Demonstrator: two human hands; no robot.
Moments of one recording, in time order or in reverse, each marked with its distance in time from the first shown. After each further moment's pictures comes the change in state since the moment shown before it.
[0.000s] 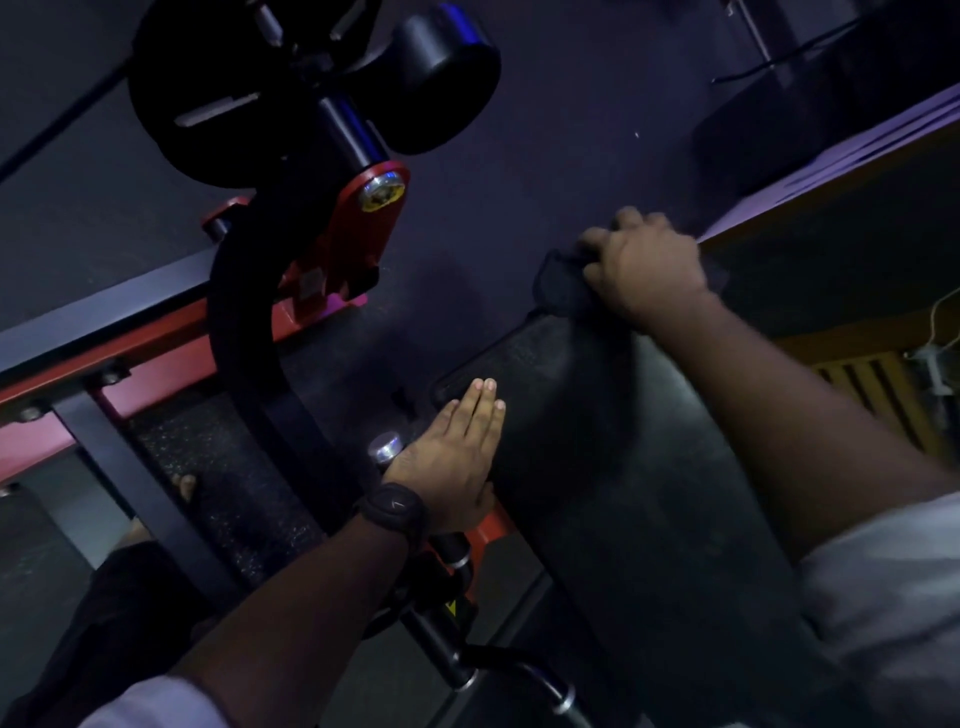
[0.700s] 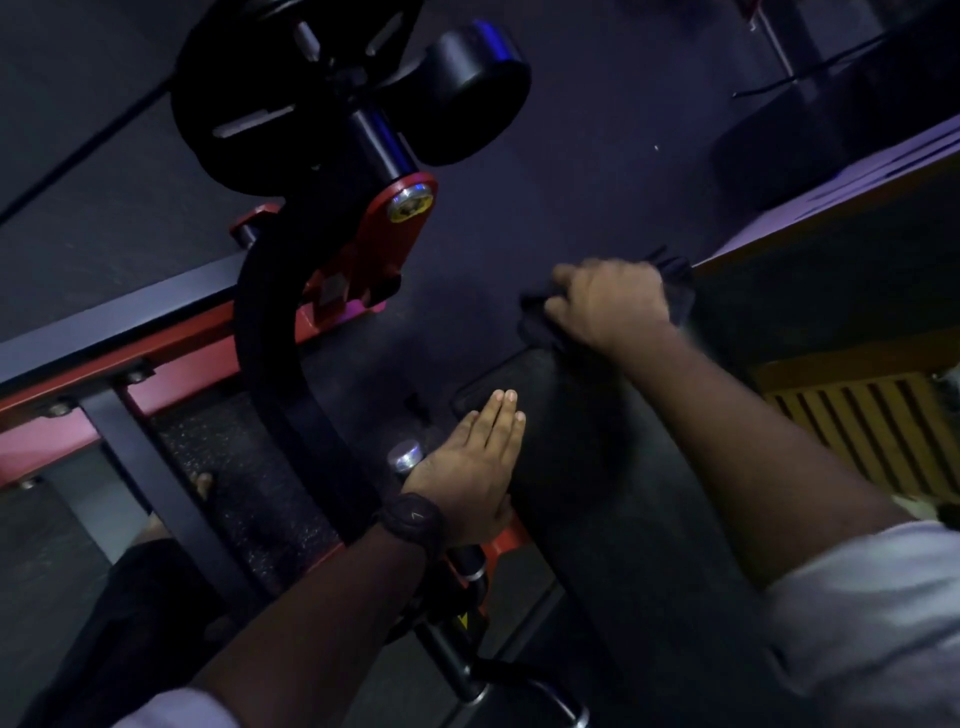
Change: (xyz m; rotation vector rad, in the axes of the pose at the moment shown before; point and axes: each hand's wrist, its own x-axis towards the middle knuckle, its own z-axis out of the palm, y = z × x) left_hand 0.002 0.000 -0.002 -0.021 -0.013 -0.009; right_hand -0.007 -0.066 0.005 0.013 -0.008 -0.115
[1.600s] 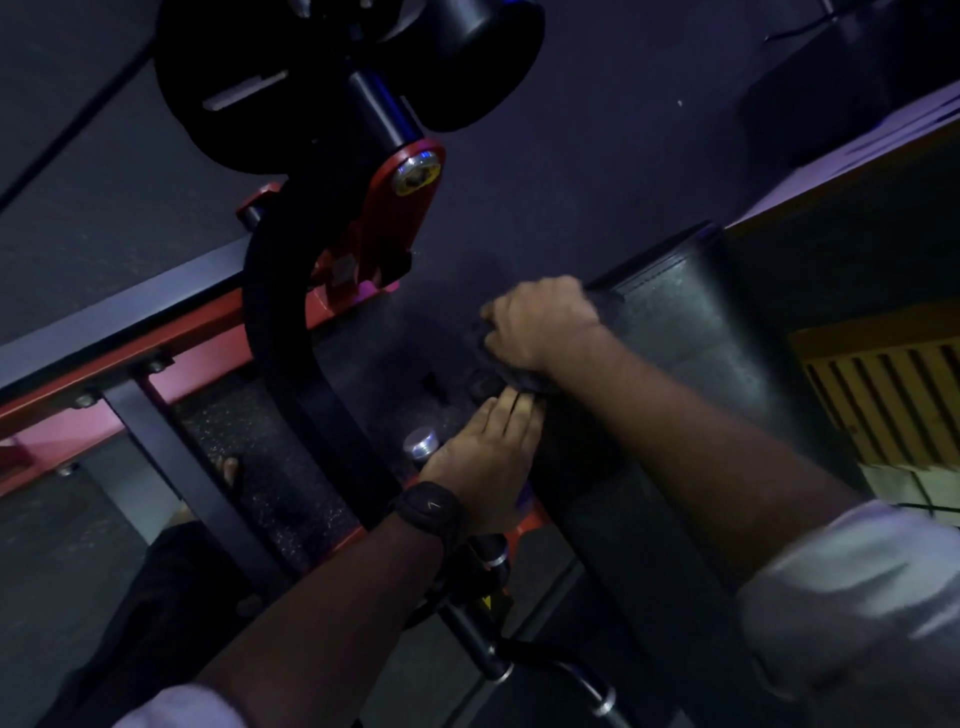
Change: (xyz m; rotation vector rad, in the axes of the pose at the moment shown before) left_hand -0.003 0.001 -0.003 0.047 0.002 -0.012; right_hand 0.006 -0.062 0.008 -0.030 -0.107 -0.272
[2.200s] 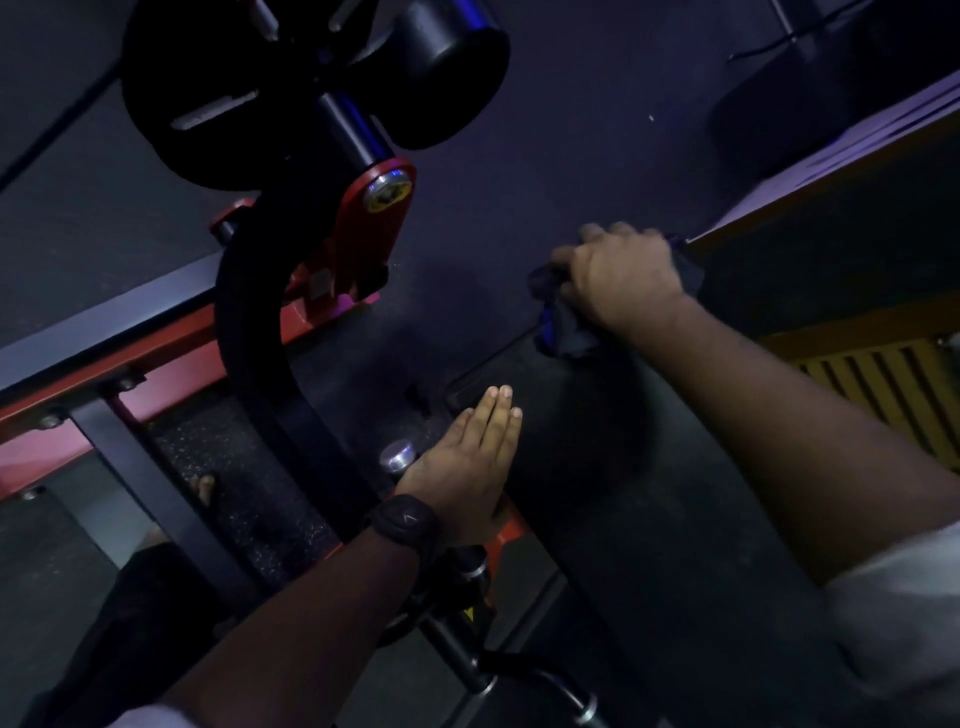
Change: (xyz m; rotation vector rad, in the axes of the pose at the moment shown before) left_hand 0.001 -0.002 0.012 -0.002 0.064 0.042; right_hand -0.025 0.097 -0.016 -0.010 0.034 0.279
